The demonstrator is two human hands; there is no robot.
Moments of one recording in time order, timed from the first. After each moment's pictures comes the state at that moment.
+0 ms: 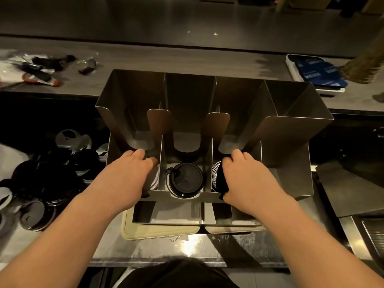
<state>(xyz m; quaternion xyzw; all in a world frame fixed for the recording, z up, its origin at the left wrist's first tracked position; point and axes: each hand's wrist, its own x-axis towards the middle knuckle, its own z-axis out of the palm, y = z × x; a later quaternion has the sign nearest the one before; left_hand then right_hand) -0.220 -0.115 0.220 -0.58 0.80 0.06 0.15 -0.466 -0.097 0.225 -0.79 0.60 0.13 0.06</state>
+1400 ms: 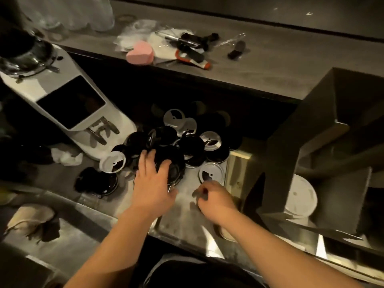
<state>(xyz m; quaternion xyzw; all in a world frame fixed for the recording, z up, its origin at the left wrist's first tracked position) 0.051 -0.082 0.087 -0.78 0.60 0.14 -0.04 -0.132 -0.120 0.057 -0.70 0.57 0.00 0.42</state>
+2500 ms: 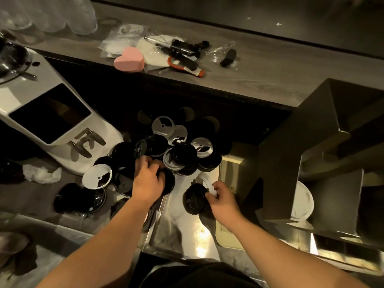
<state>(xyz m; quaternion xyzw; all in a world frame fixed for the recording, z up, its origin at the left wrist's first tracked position) 0.086 -0.142 0.004 -0.78 0.56 0.17 -0.20 -0.144 -0.129 0.027 -0.51 0.67 -0.17 0.51</state>
